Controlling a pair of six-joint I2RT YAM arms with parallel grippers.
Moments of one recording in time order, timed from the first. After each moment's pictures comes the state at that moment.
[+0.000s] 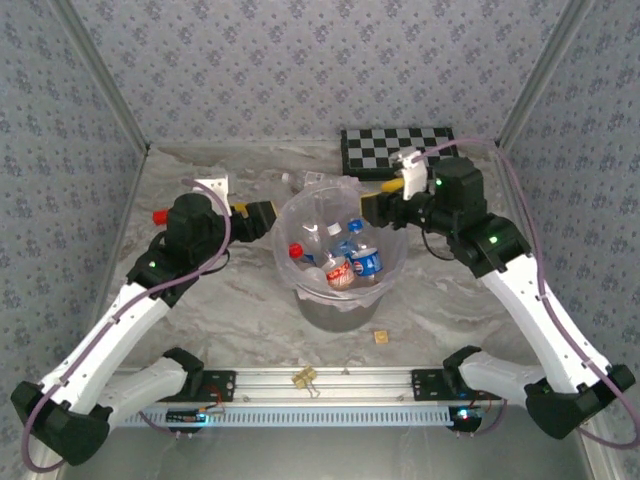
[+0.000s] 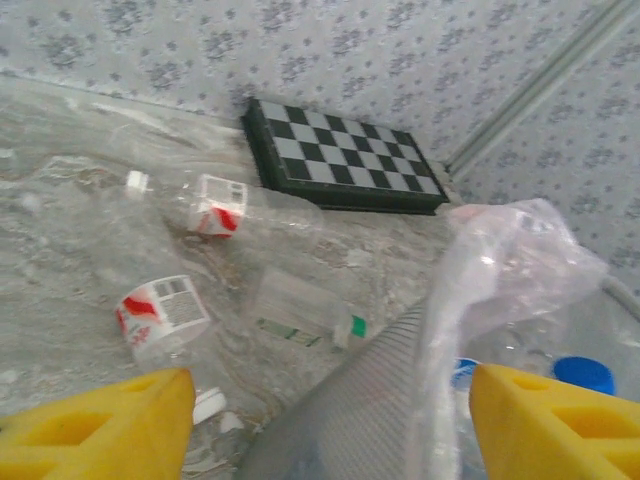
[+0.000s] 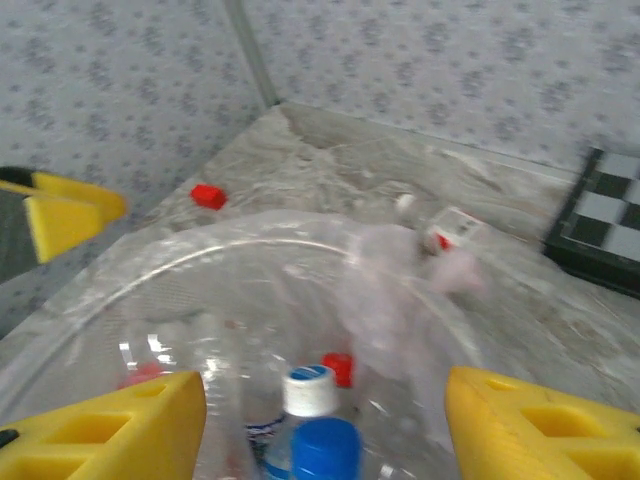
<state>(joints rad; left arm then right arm) -0.53 0.95 0.97 -0.37 0.05 -0.56 0.47 1.08 1.32 -0.64 -0.28 0.14</state>
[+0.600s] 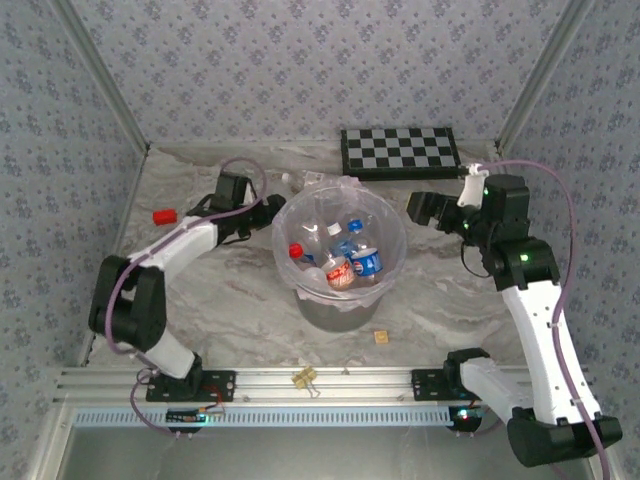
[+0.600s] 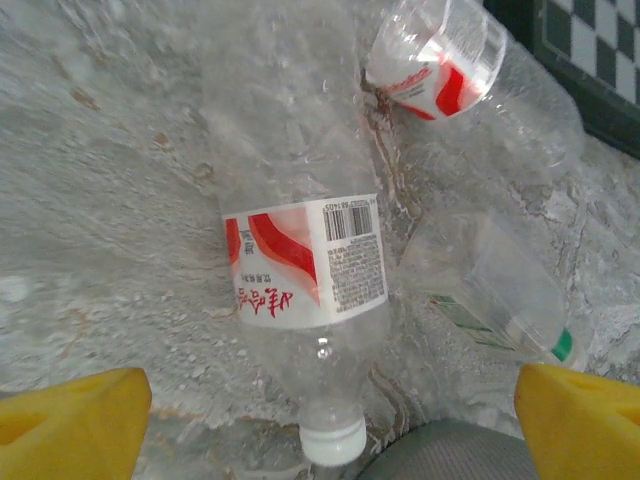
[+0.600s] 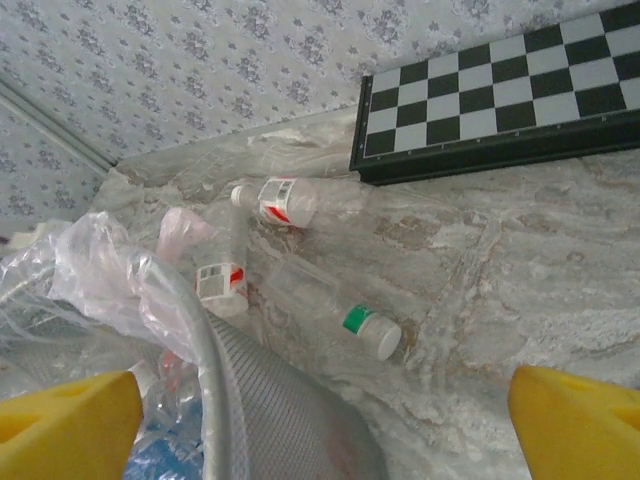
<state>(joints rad) -0.35 1.60 1.06 -0.27 0.23 -0.71 0.14 0.93 1.18 -0.75 -0.27 0.33</state>
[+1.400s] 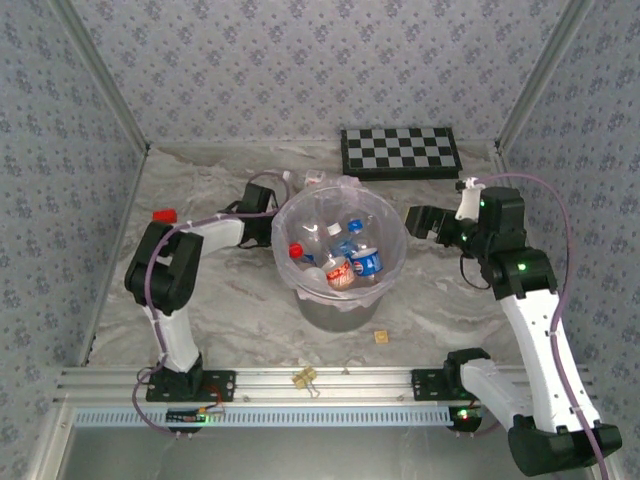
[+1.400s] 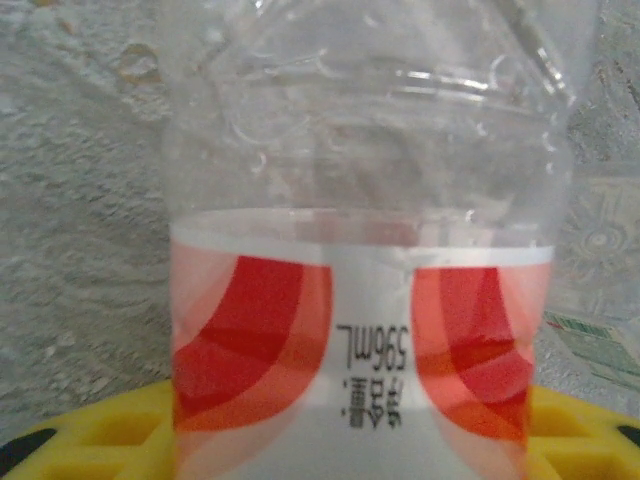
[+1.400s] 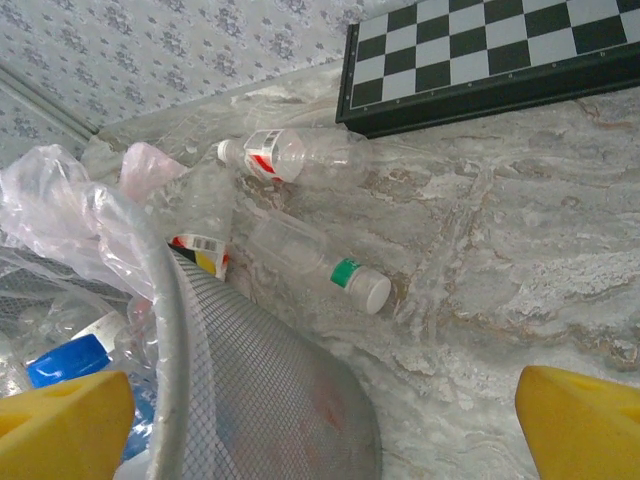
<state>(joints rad) -0.41 1.86 1.09 -0.16 0.25 -0.74 0.14 0.89 1.11 -0.78 -0.27 0.33</state>
